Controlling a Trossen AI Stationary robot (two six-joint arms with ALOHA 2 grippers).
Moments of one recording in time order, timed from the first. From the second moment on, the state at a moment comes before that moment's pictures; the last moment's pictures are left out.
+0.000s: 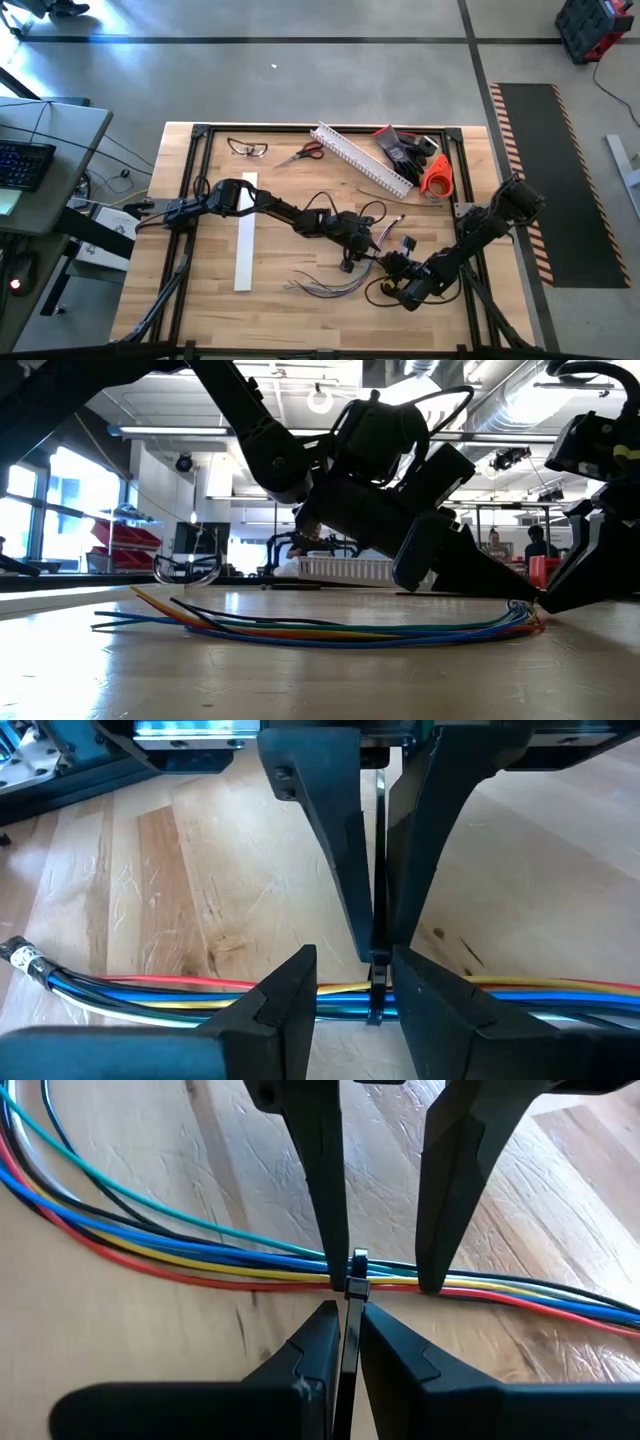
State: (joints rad) left arm -0.07 2.39 1.47 0.47 0.25 0.30; right arm 0.75 1.71 0.67 -0.24 0.73 0.97
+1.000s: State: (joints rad) left arm -0.08 2.42 1.48 0.52 0.29 0.31; right arm 0.75 1.71 0.67 -0.23 0.72 1.00
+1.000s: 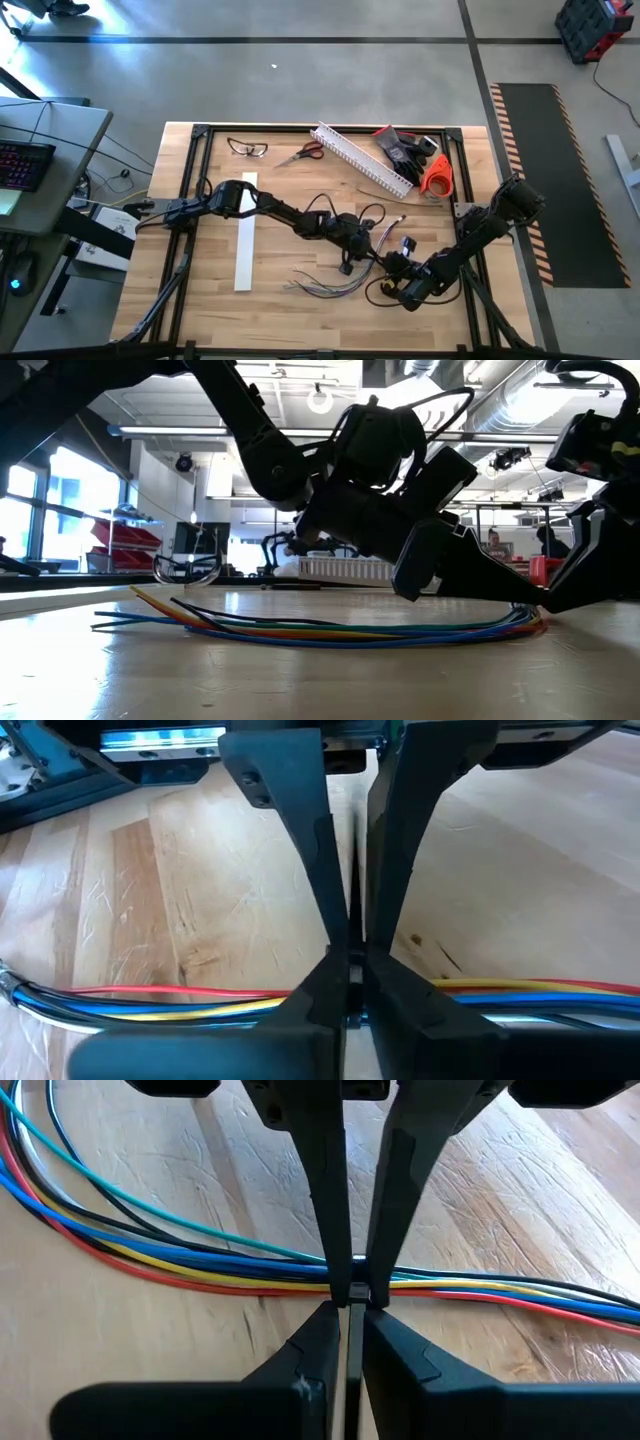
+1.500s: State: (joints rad) left arm -0.07 2.42 1.48 0.52 0.31 0.31; right arm 0.75 1.65 0.67 -0.31 0.72 0.99
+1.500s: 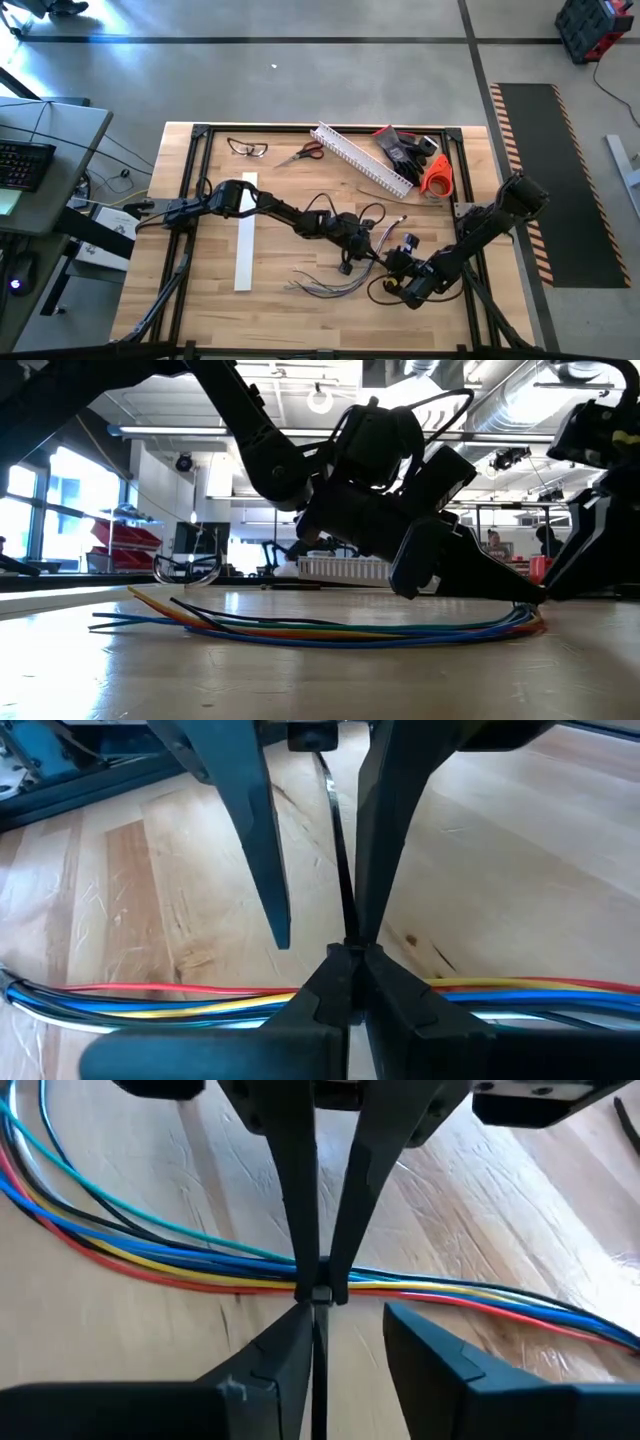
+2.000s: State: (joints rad) left arm -0.07 2.42 1.48 0.51 0.31 0.30; right arm 0.75 1.65 0.67 -0.28 0.70 0.89
